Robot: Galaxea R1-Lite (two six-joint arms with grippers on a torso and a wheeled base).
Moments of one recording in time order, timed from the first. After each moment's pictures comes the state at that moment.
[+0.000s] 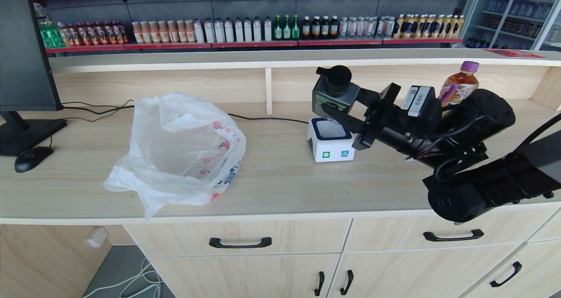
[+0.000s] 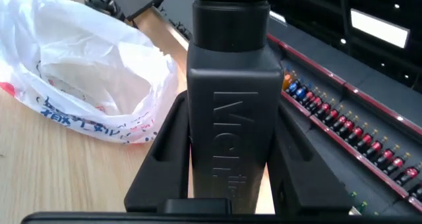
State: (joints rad) left arm 0.00 0.00 0.00 -0.01 0.00 -0.02; right arm 0.37 2.01 -1.01 -1.57 0.74 -0.47
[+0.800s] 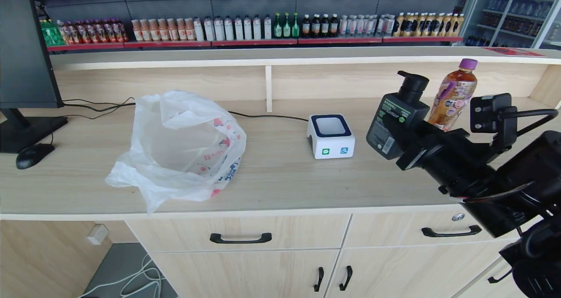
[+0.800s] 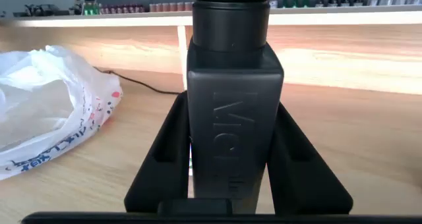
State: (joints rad) left arm 0.00 0.00 0.00 -0.01 0.00 -0.02; right arm 0.42 1.73 -0.49 -1.57 -0.02 -0.01
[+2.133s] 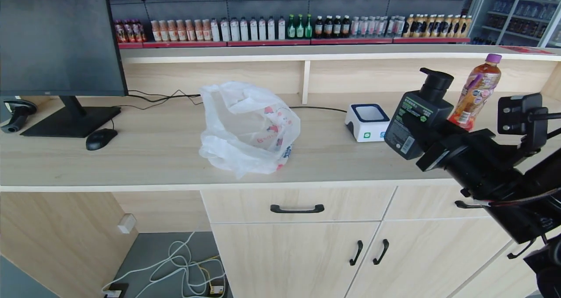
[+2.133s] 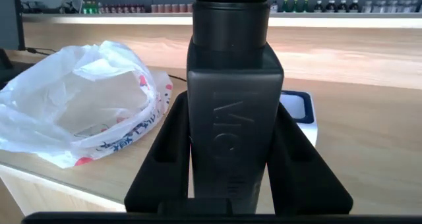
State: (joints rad) left arm 0.00 0.00 0.00 -0.01 0.00 -0.02; right arm 0.37 1.67 -0.44 -1.57 -0.02 -0.03
